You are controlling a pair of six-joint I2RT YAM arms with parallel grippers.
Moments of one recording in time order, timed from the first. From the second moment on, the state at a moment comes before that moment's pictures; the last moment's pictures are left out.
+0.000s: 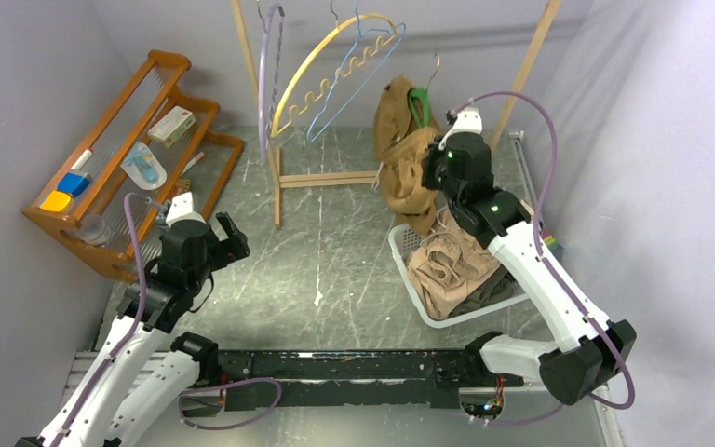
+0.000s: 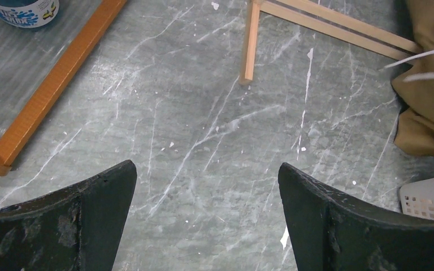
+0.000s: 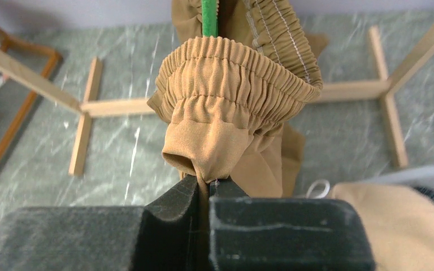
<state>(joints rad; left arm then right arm) -0.38 0.62 0.71 -0.65 -0.36 -0.59 0.48 1.22 1.30 -0.40 0.32 0.26</state>
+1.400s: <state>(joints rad) -0.38 0.52 0.66 -0.57 -0.06 -0.55 0.66 1.13 0.69 0.02 -0.88 0.27</state>
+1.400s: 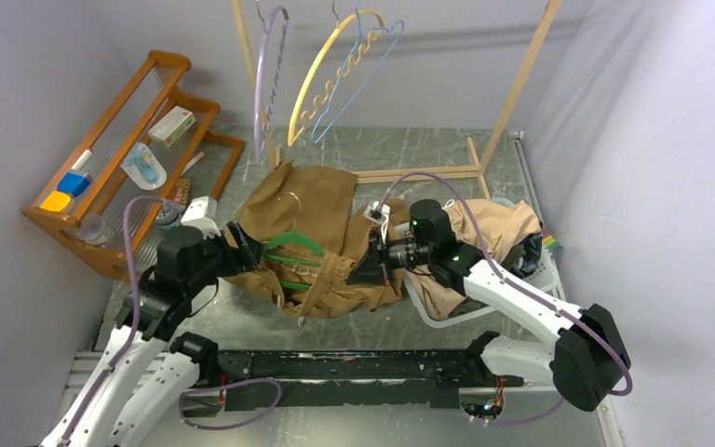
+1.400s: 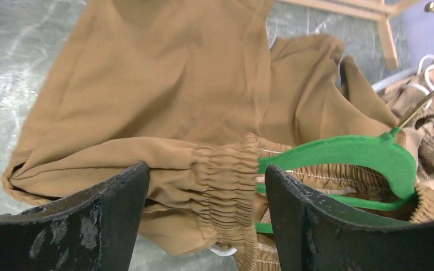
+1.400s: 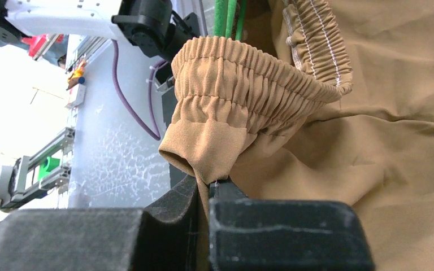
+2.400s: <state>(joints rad) -0.38 0.81 0.81 -0.69 -0.03 -0.55 0.67 1.14 0.72 -0.06 -0.80 0.24</state>
